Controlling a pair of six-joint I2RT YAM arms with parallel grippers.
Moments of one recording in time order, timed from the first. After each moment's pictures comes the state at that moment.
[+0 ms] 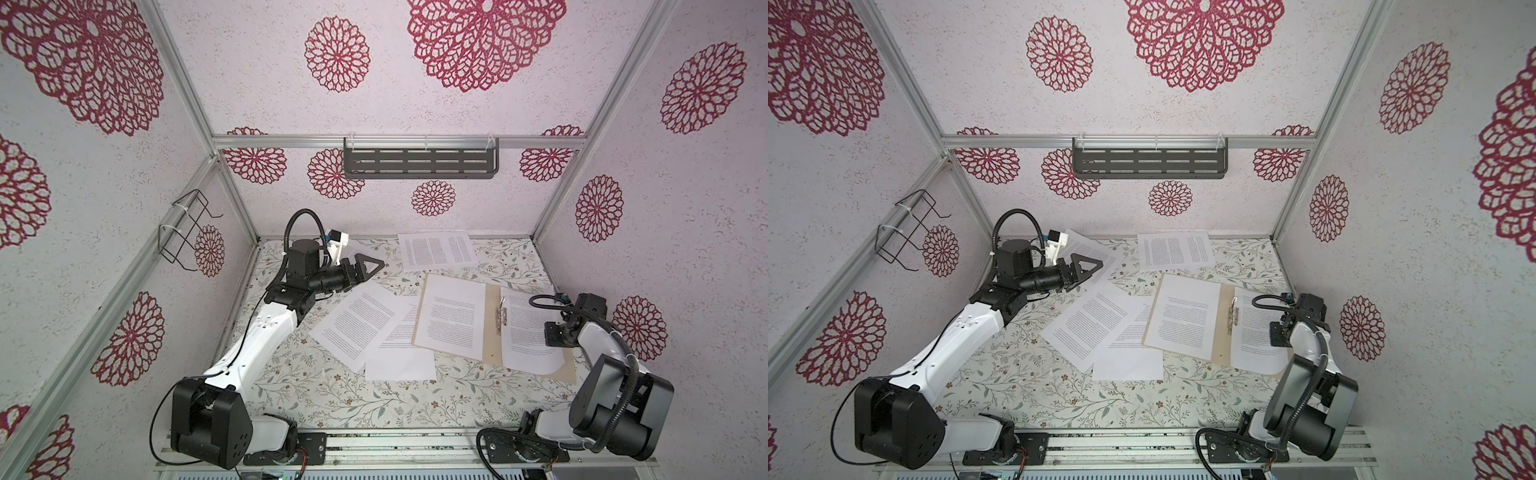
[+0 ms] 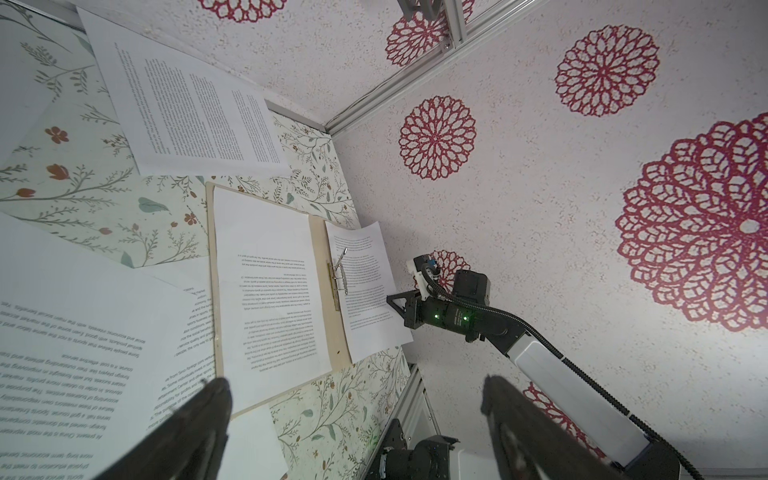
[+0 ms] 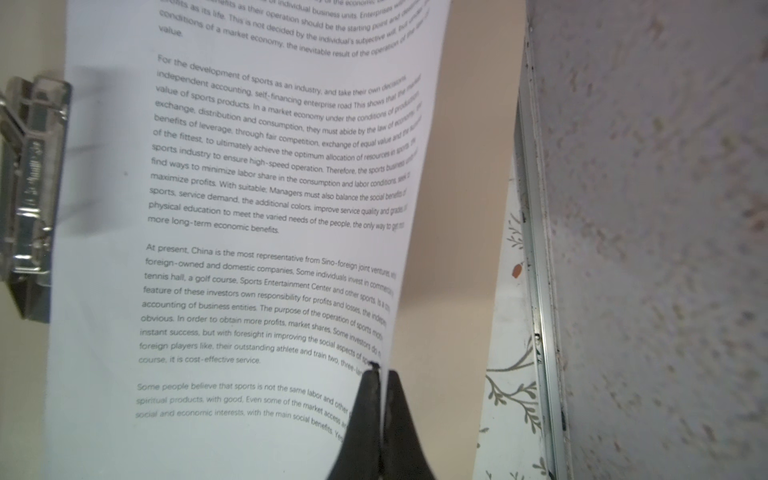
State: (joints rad) left arm -0.27 1.36 1.10 -0.10 0.76 -0.76; right arm -0.46 1.37 0.81 -0.53 0.00 -0.40
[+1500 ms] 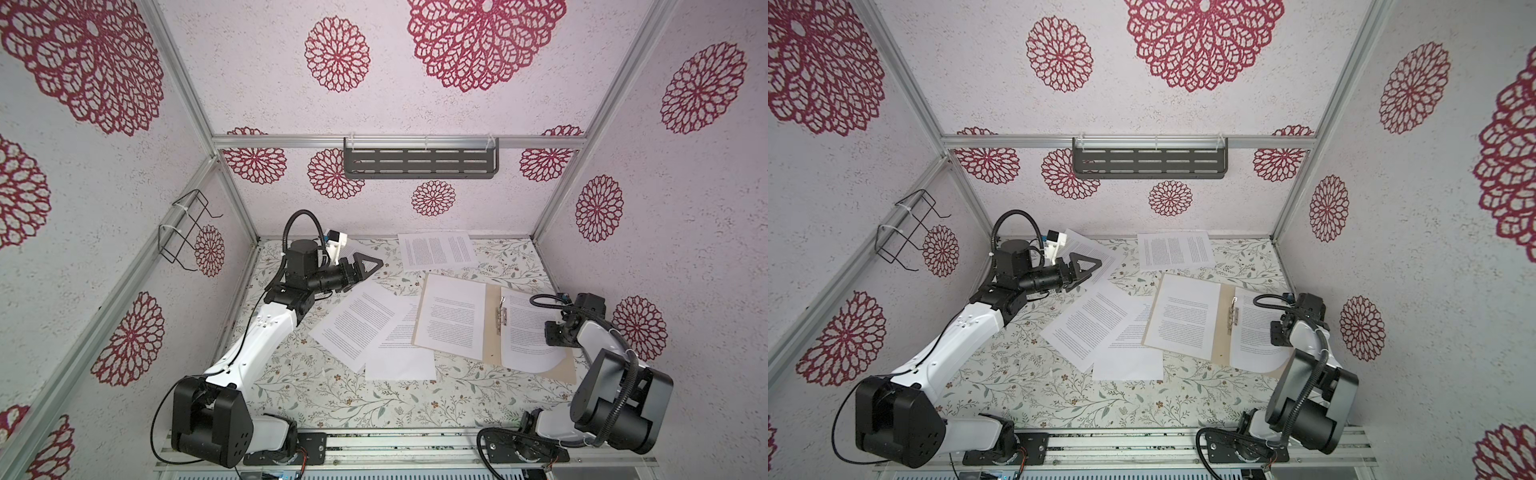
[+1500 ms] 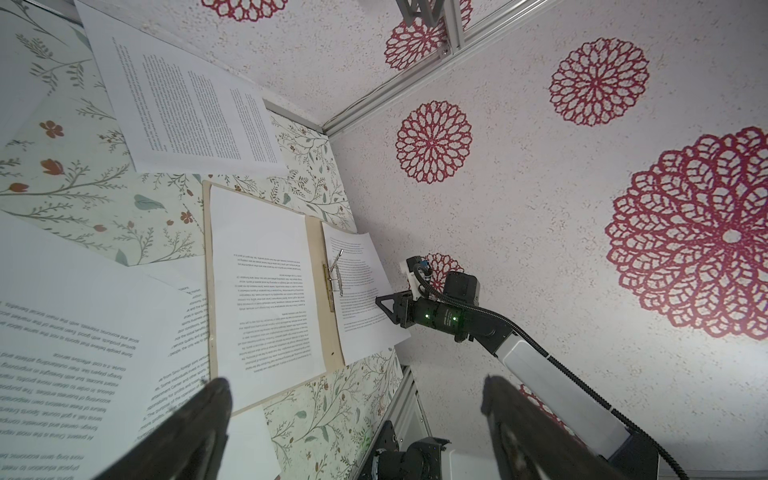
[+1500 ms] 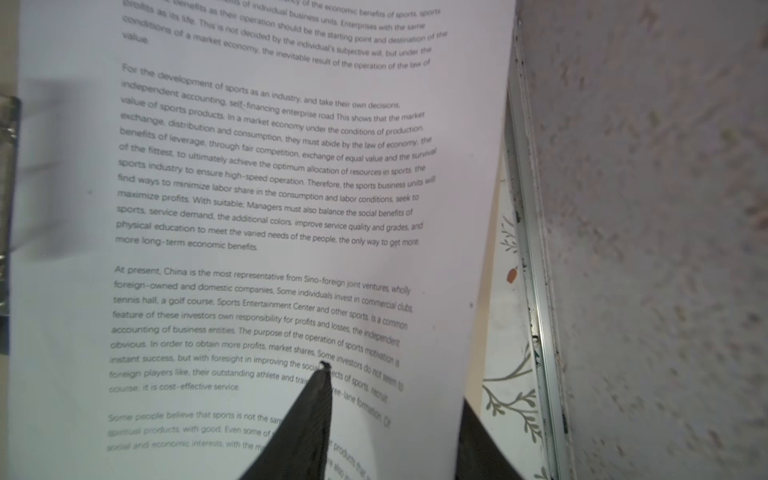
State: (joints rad) left arm -0.26 1.37 1.10 -0.08 0.77 -0.79; right arm -0.46 1.41 0.81 -0.49 0.03 -0.36
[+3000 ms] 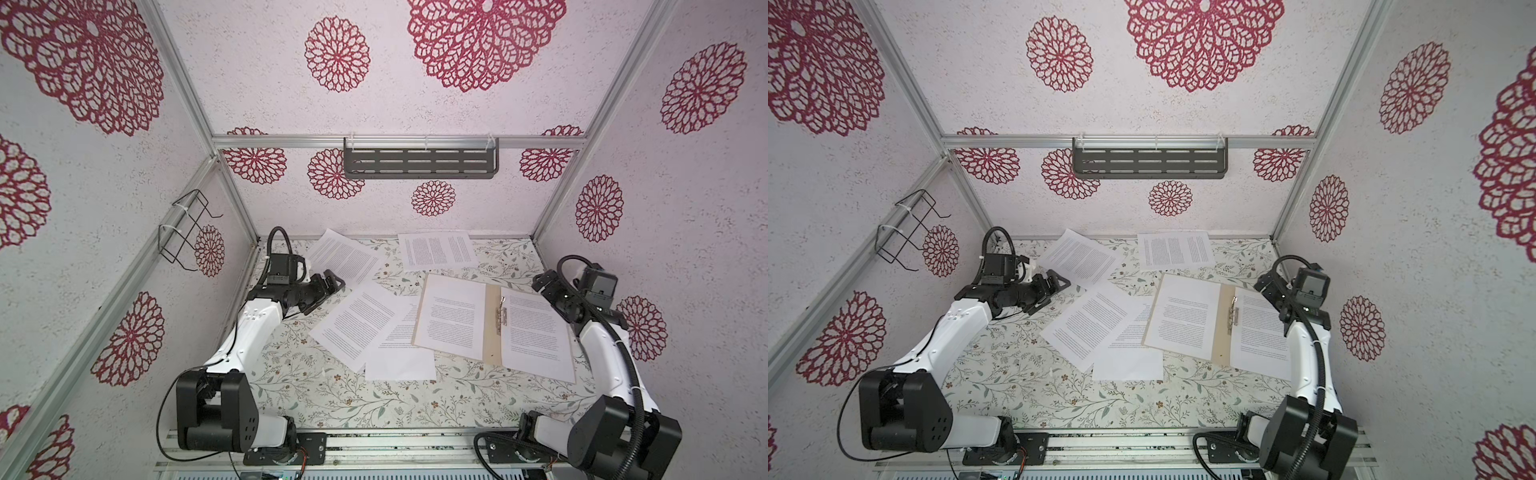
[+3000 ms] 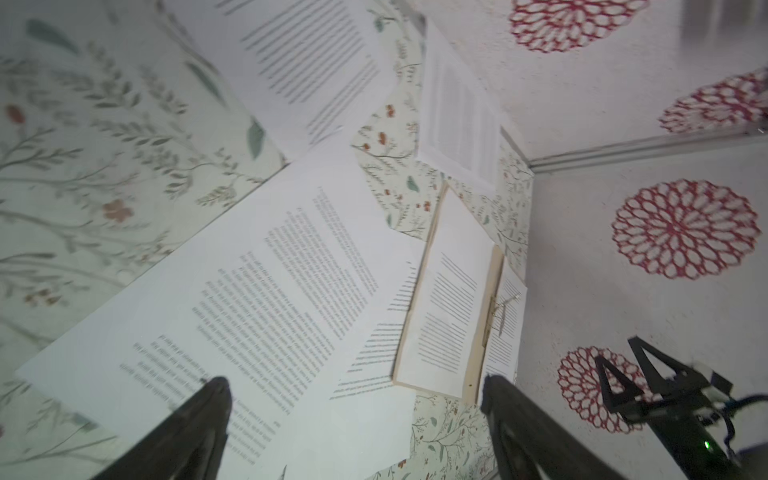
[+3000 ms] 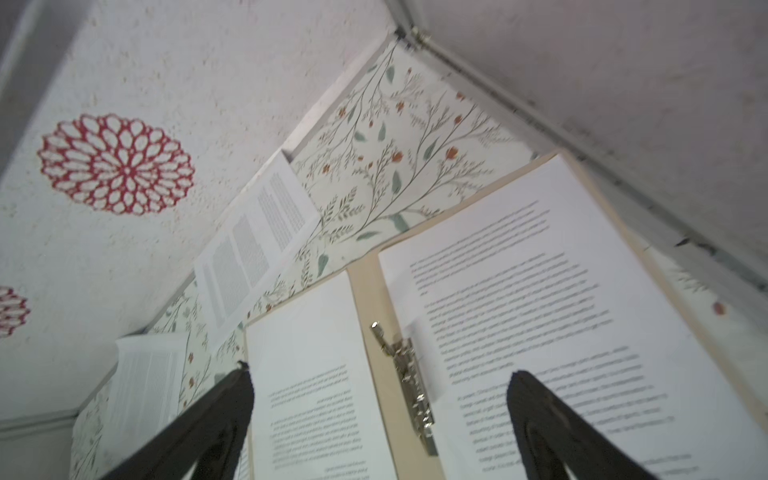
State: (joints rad) left arm -0.02 1.45 1.08 -0.59 0.47 -0.58; right arm -0.27 1.19 0.95 -0.44 -0.21 0.55
